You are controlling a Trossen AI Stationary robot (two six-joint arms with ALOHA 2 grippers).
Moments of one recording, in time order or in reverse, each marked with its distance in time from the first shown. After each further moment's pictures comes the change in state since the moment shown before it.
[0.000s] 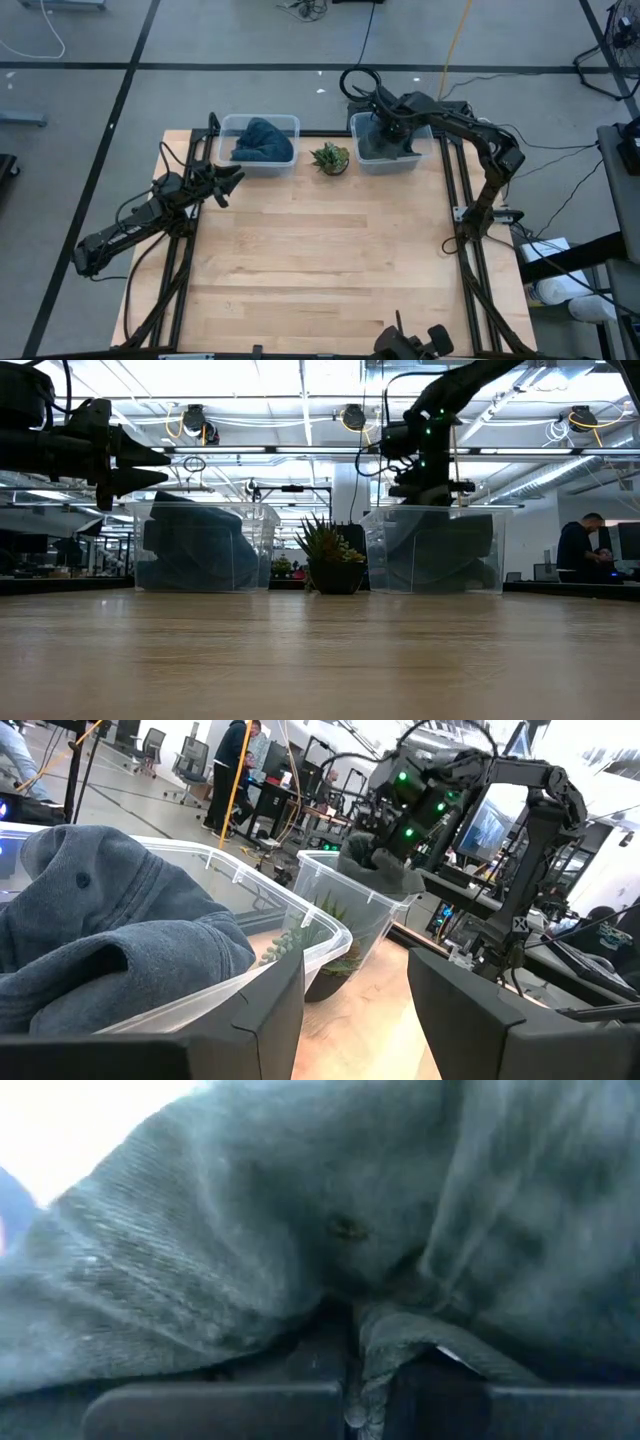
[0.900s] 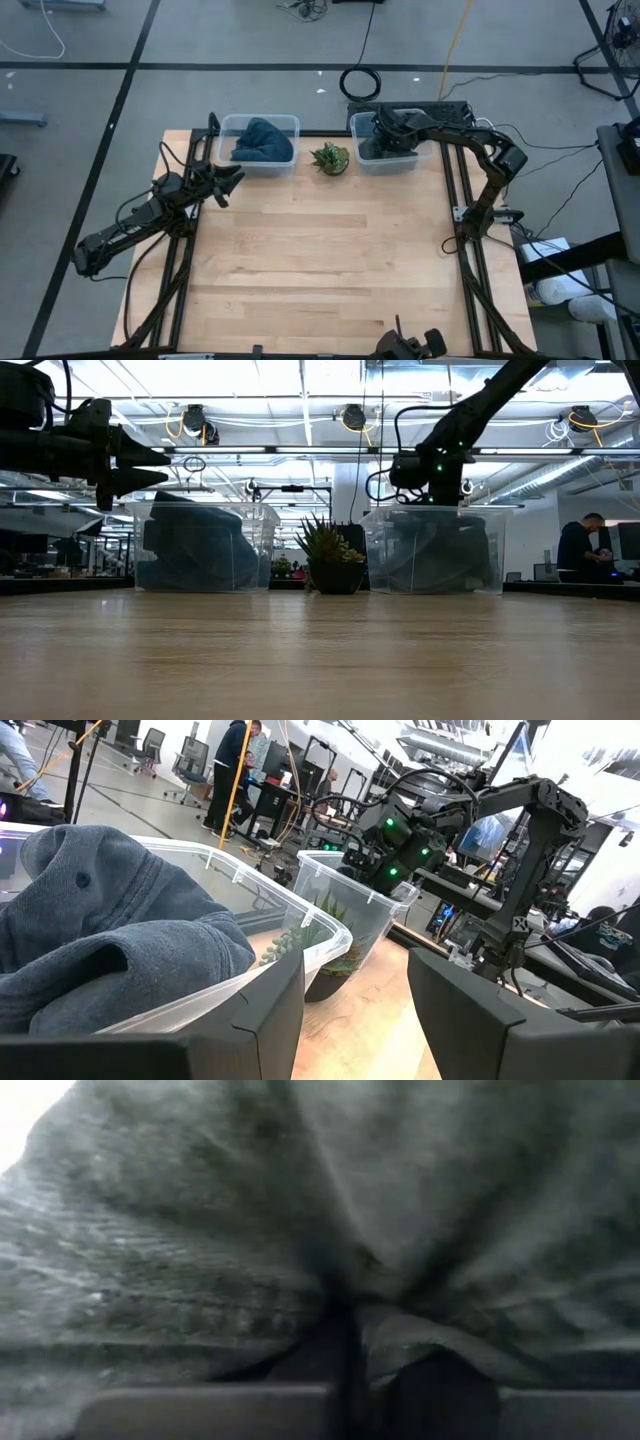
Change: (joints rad) left arm 0.000 0.000 0.000 0.000 0.000 0.000; right arm -0.011 -0.003 -0.334 0.373 -0.005 0.058
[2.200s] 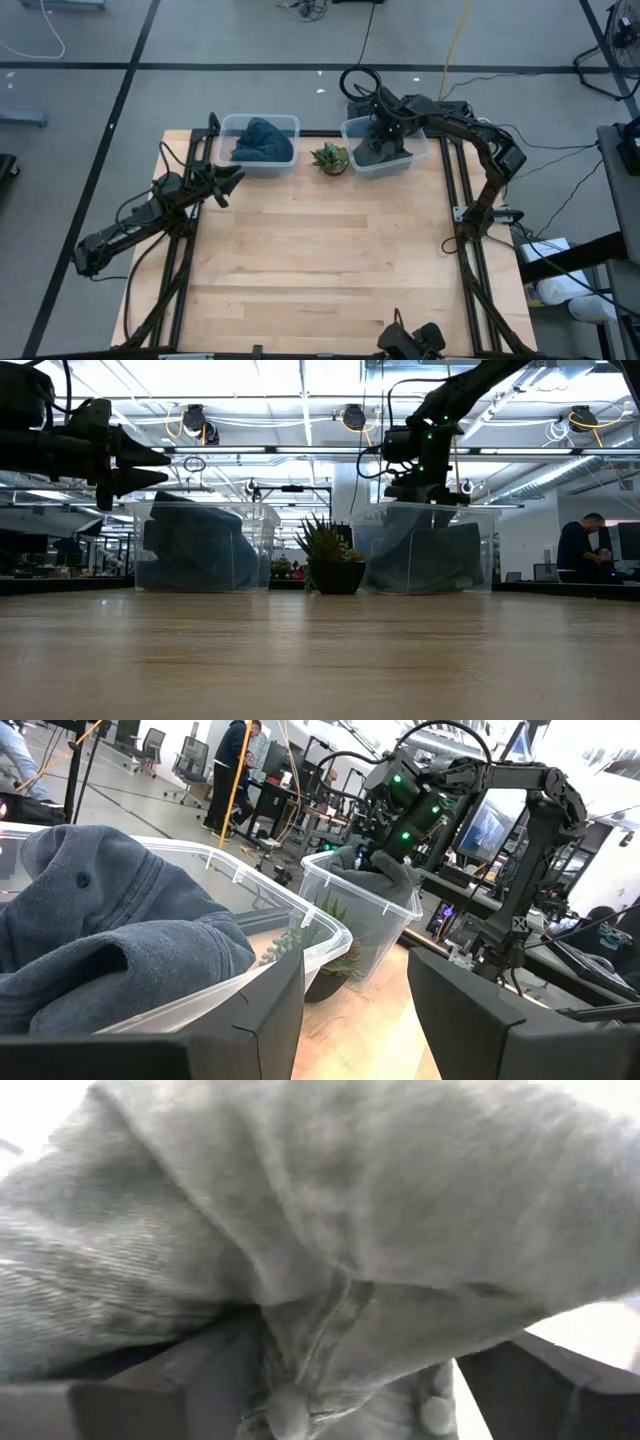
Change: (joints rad) left arm 0.000 0.000 0.000 0.000 0.000 0.000; right arm -0.008 -0.005 0.279 -0.260 -0.124 -0.086
